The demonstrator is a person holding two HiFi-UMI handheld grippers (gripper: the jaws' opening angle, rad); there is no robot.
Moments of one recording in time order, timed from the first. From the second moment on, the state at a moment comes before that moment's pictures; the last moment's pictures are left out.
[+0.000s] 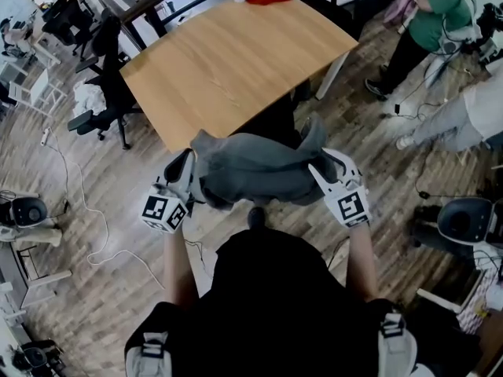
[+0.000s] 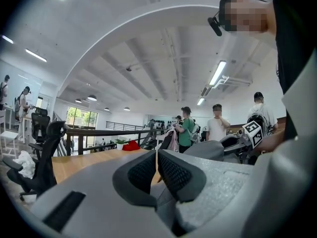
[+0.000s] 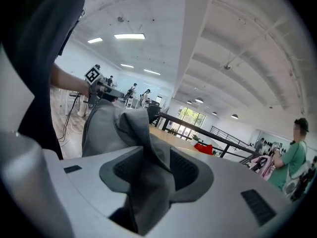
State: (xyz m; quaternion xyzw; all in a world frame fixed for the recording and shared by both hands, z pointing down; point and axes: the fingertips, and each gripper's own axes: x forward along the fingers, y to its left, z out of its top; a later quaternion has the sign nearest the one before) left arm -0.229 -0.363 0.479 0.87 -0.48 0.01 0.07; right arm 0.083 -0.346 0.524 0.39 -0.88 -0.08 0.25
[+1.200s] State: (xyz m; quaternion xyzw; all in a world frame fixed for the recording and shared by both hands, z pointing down) left arm -0.239 -0.404 0.612 0.92 -0.19 0.02 0.33; right arm 0.068 -0.350 0.528 0.40 -0.85 -0.15 0.30
